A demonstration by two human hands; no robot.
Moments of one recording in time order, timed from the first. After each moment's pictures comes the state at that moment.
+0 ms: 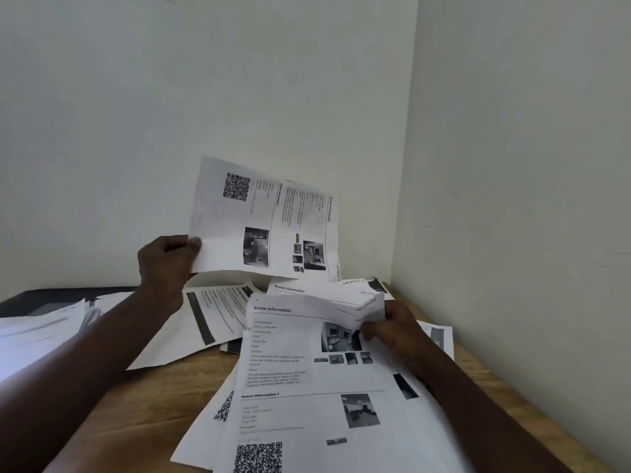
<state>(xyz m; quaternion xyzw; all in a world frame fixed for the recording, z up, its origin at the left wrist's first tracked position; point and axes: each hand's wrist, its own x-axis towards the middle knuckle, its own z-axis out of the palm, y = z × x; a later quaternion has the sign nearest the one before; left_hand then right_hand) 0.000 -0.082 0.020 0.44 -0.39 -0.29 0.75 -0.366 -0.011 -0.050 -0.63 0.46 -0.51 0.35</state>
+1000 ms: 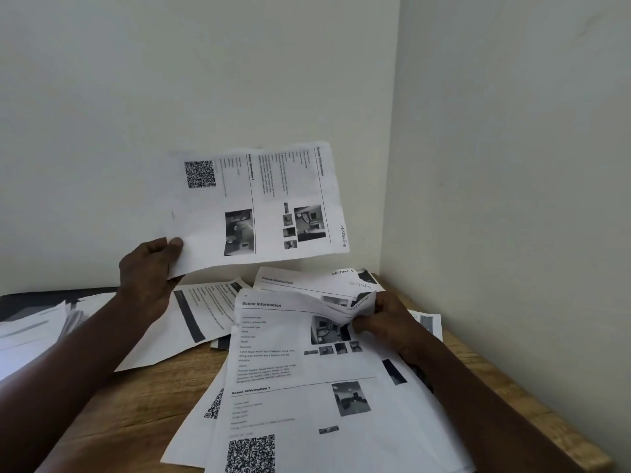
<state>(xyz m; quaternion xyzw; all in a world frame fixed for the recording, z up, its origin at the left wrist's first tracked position) -0.004 -0.064 0.018 0.37 -0.36 -0.39 0.76 -0.372 -0.021 -0.059 -0.65 0.44 -0.51 0.36</state>
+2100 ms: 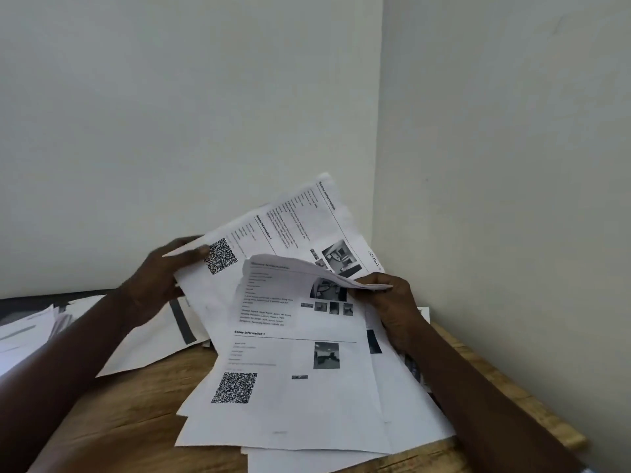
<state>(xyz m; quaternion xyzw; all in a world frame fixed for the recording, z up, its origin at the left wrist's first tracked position) -0.007 -0.045 0.021 0.39 -0.60 -0.45 0.53 -0.376 -0.016 -0.045 -0.52 0.36 -0.68 0.37</state>
